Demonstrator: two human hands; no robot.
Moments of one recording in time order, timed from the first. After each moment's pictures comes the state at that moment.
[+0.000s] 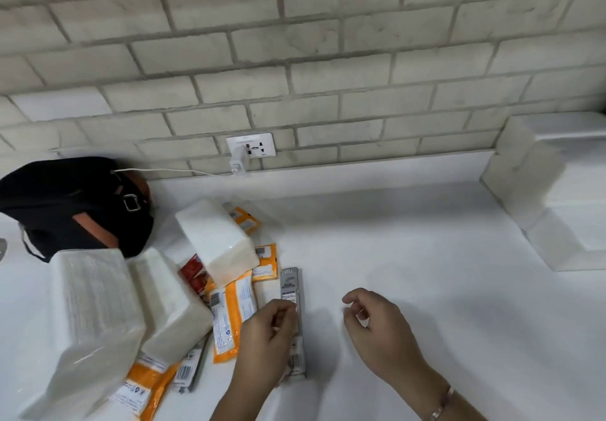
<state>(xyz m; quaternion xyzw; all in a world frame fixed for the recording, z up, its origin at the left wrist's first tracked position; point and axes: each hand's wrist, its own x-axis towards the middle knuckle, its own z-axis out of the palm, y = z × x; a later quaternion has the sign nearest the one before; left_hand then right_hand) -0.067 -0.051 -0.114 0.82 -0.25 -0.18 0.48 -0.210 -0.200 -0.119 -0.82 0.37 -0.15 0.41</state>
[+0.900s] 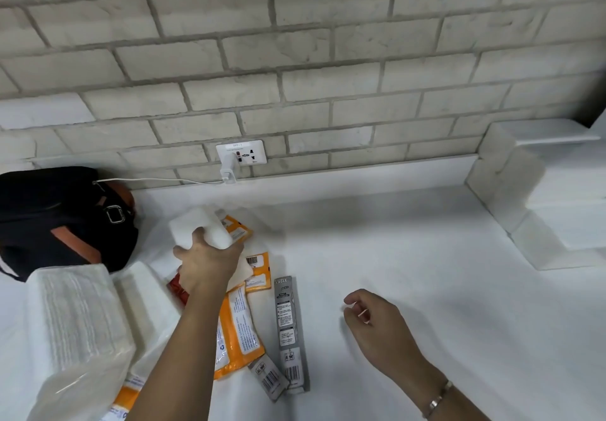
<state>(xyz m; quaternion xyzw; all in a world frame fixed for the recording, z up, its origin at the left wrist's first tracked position) 0.093 -0.102 -0.085 0.95 -0.06 -0.07 0.30 -0.197 -0.209 -0.119 -0.78 0.41 -0.14 0.45</state>
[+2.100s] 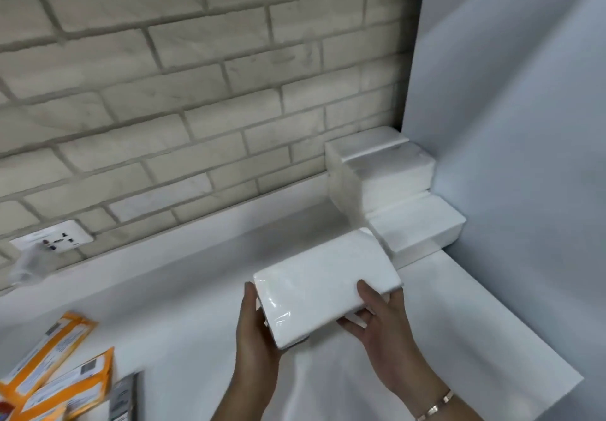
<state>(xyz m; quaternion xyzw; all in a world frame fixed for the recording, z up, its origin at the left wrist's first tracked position) -0.219 -0.296 -0.053 0.58 -0.11 -0.49 0.65 -0.382 -0.376 -0.093 -0.30 0.36 -0.45 0.76</state>
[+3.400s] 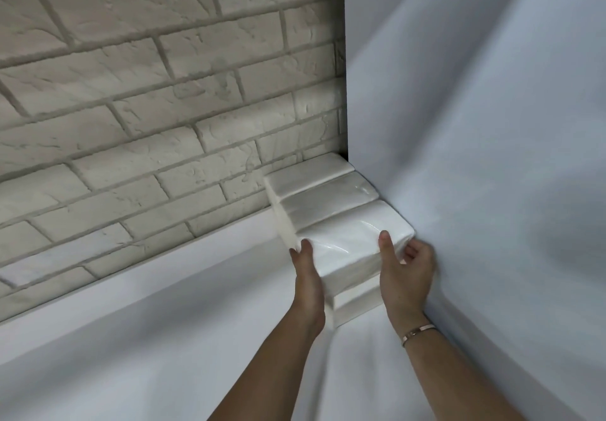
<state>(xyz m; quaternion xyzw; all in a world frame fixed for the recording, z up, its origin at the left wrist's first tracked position) -0.328 -0.570 -0.102 0.57 -0.17 -0.53 0.60 -0.467 -0.619 -0.103 -0.38 0.61 -0.58 0.38</state>
